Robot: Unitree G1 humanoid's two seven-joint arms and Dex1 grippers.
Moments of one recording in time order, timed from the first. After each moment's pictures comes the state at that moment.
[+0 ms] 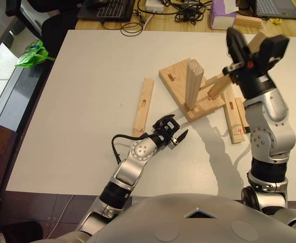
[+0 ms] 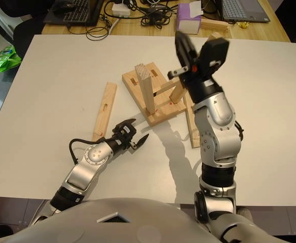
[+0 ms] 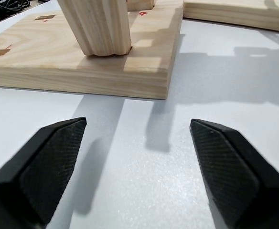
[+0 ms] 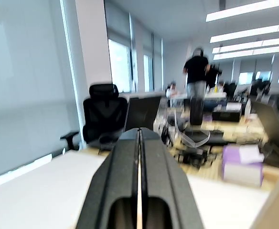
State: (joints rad) left arm 0.09 0.20 -0.47 -0.14 0.14 0.29 -0.38; right arm -0.22 -0.16 -0.03 -0.43 0.37 0.32 0.24
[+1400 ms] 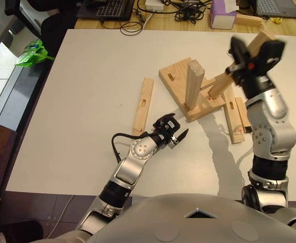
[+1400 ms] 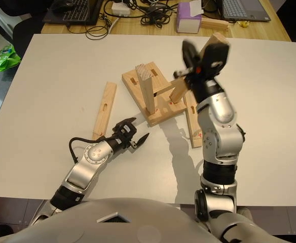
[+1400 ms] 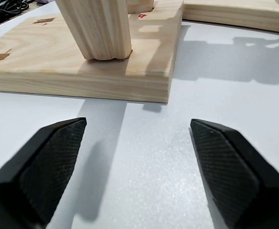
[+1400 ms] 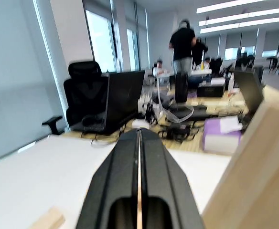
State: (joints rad) left arm 0.08 0.20 -0.47 -0.14 0.15 0.29 -0.39; right arm -0.25 -0.16 -0.10 -0.37 0.35 0.37 0.22
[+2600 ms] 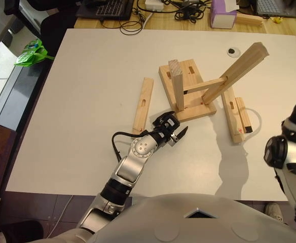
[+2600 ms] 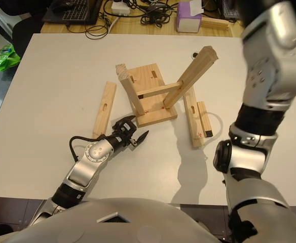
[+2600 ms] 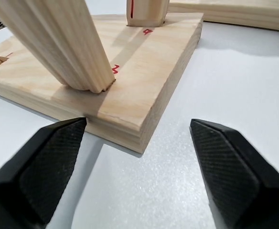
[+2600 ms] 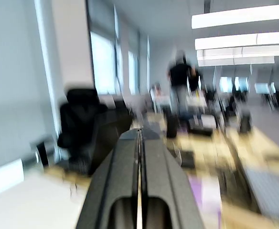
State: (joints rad) left arm 0.06 0.19 -0.47 -0.10 0.15 0.27 -0.36; right arm -0.80 -0.40 -0.25 -0.12 0.48 0.53 0.30
